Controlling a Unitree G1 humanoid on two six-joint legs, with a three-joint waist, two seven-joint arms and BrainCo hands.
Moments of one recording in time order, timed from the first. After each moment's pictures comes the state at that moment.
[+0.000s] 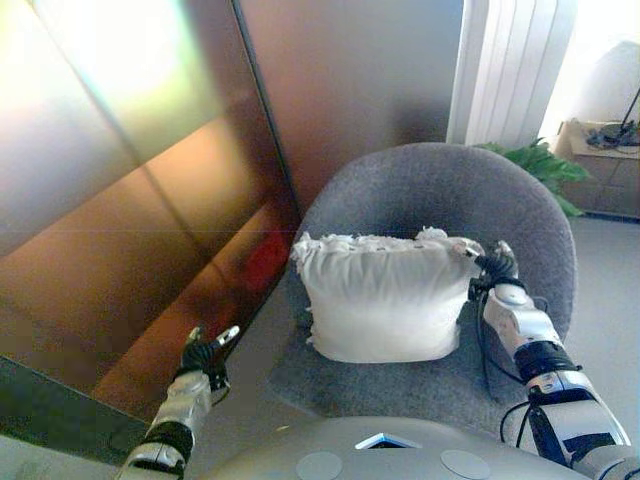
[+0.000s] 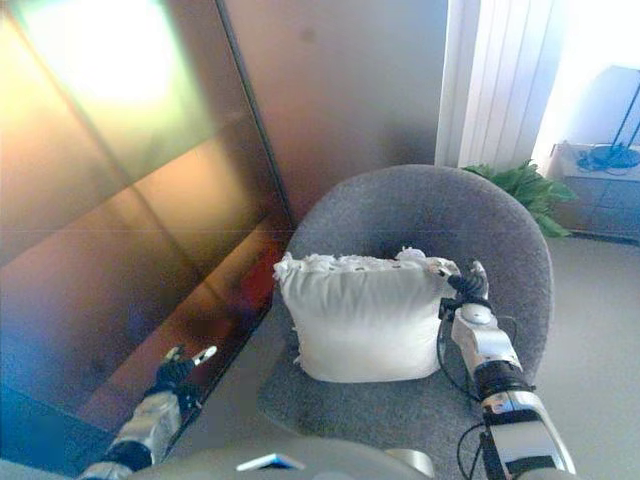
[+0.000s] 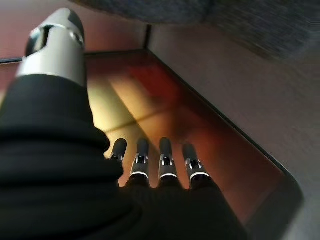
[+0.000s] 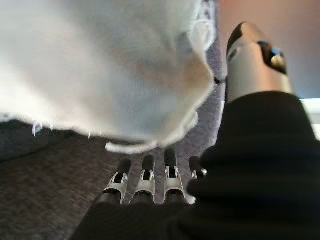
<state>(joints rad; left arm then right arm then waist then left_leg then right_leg) 0.15 0.32 -0.09 0.85 -0.41 -0.10 0.26 -0.21 -0.48 0.05 0.55 0.36 0.22 -0.34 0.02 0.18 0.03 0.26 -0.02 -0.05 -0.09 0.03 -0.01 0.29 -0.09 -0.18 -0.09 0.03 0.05</state>
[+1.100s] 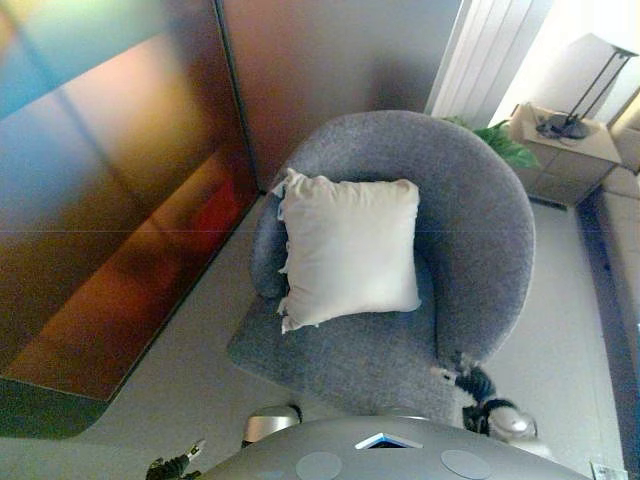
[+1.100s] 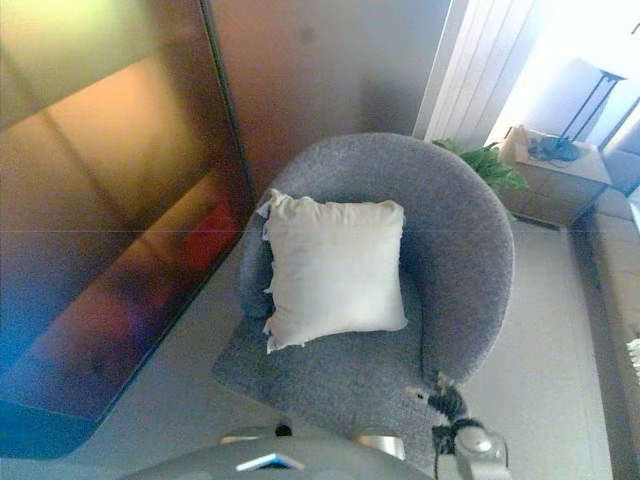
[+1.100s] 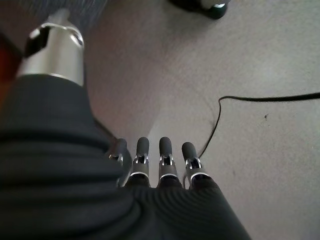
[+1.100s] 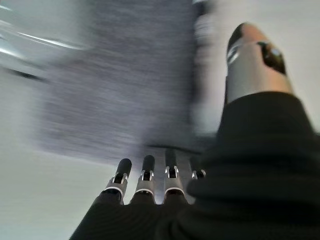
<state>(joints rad) 0.24 0.26 0.01 1.19 -0.34 0.06 0.29 0.26 -0.23 0.12 0.99 0.15 0.00 -0.01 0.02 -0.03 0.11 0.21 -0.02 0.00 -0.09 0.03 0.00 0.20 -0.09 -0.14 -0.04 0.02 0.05</state>
